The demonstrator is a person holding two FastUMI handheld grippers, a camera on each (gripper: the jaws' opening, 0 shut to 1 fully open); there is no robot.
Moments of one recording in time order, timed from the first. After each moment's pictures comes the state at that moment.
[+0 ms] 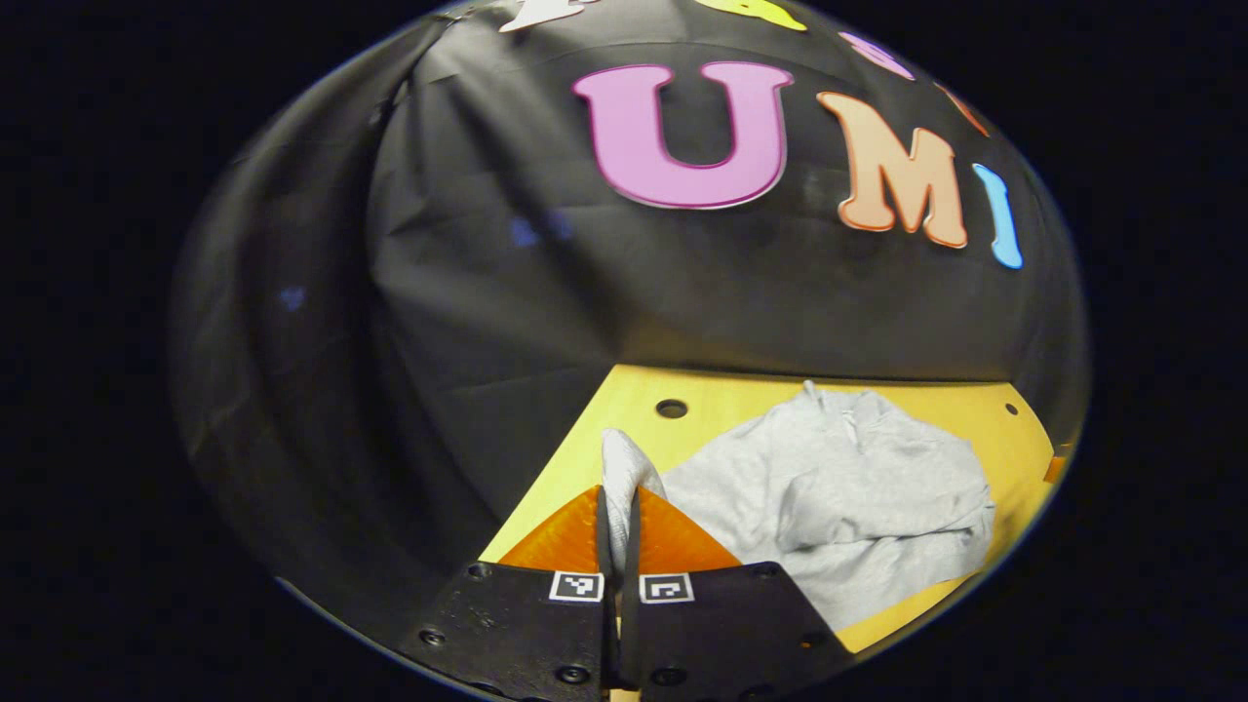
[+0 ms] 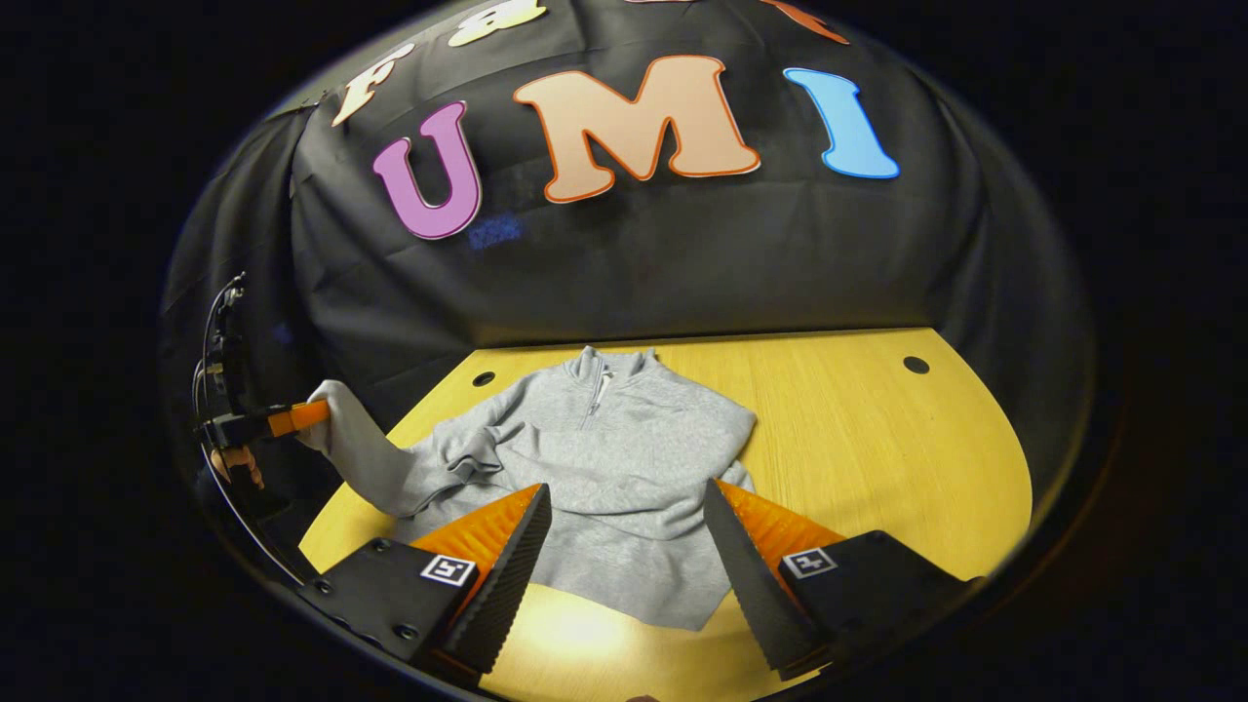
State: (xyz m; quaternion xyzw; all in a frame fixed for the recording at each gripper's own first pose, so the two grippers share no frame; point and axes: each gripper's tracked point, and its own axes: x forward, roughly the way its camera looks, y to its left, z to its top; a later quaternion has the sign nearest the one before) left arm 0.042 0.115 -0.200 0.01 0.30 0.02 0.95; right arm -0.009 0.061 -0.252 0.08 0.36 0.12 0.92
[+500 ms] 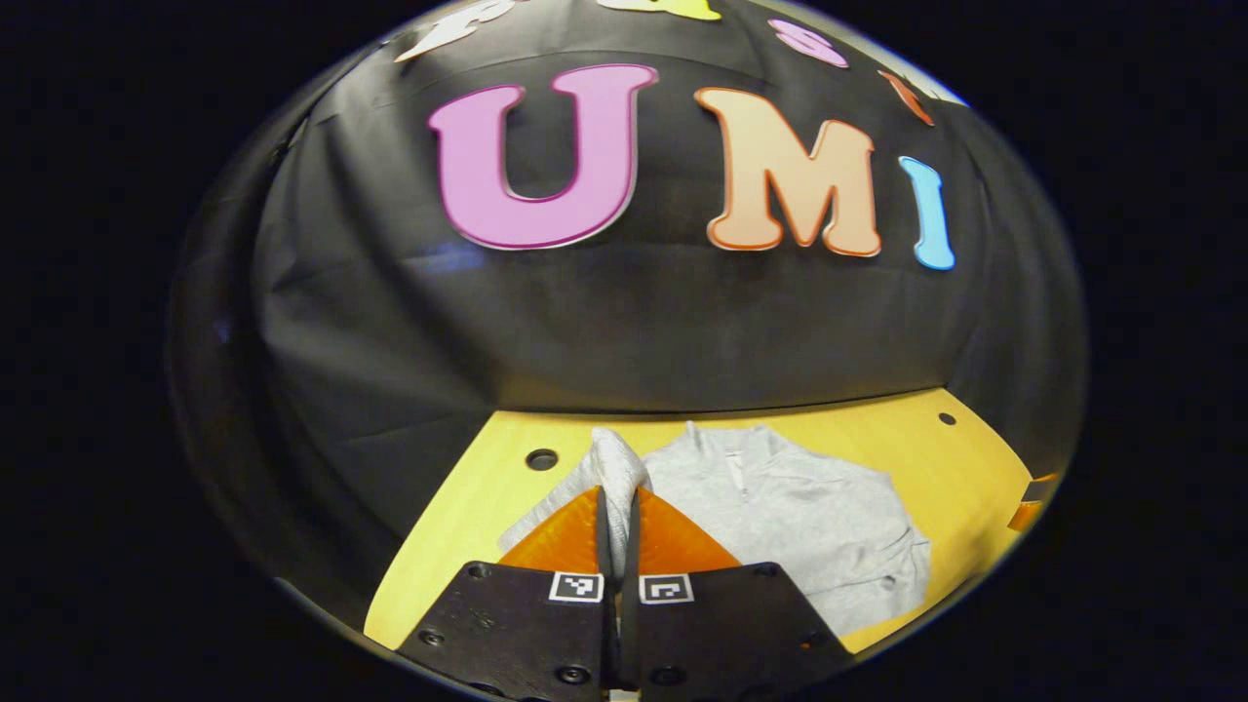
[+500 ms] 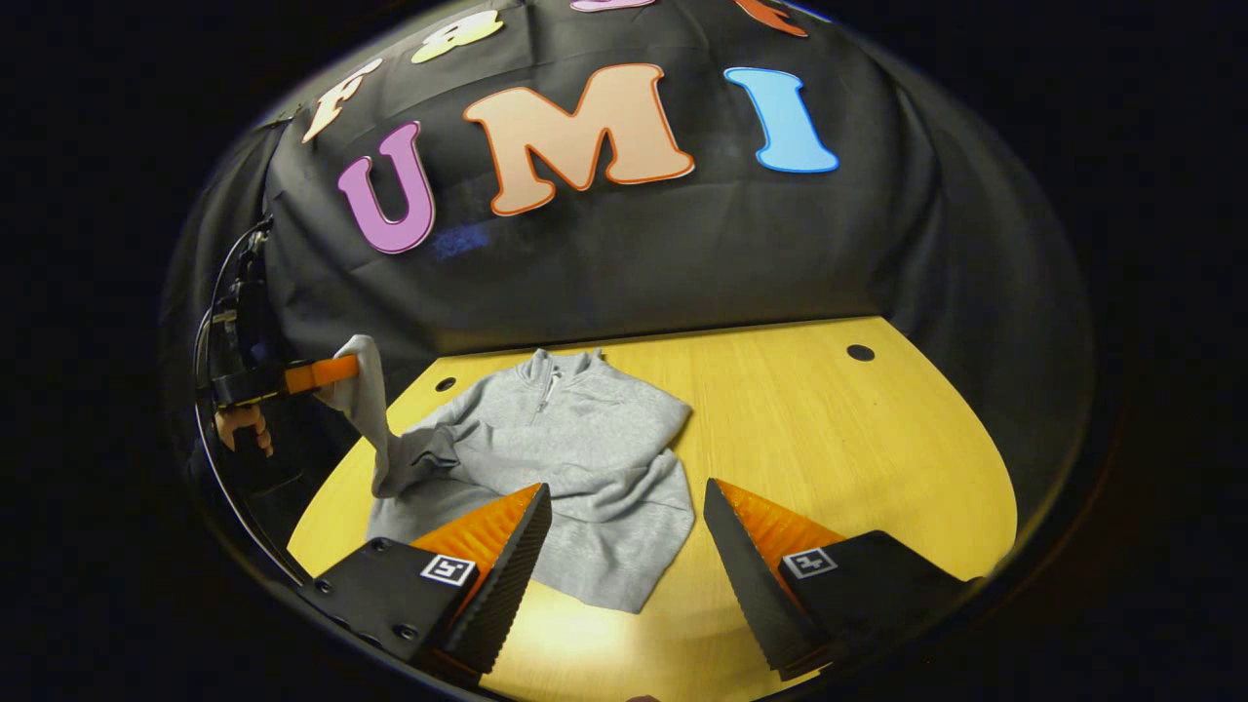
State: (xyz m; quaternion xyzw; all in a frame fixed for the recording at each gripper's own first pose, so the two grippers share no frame) left arm 0.098 -0.032 -0.177 0.01 0.27 -0.09 0.96; right arm -0.027 -0.010 -0.252 0.08 0.37 0.07 0.92
